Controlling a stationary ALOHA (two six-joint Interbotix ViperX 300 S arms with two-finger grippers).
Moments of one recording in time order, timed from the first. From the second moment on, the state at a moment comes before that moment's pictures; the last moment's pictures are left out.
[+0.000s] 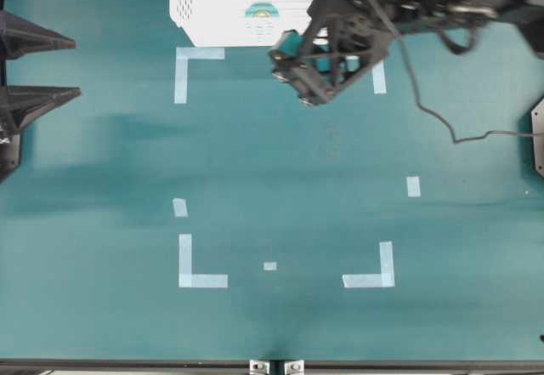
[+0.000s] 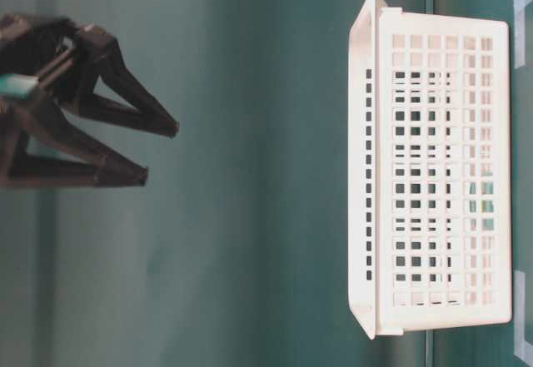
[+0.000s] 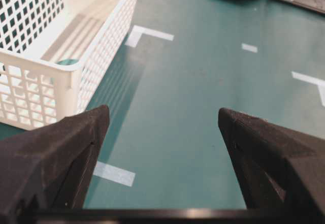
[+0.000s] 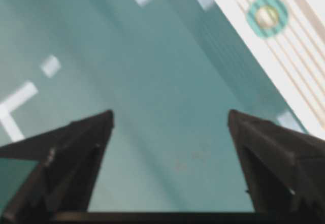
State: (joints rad) left arm 0.19 -1.27 1.39 -0.03 0.03 -0.16; right arm -0.03 -0.08 -0.07 -0.16 1.10 0.77
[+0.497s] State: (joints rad) left arm 0.19 -1.27 1.41 -0.03 0.03 -0.16; right arm 0.02 -0.29 0.33 -0.16 0.63 0.70
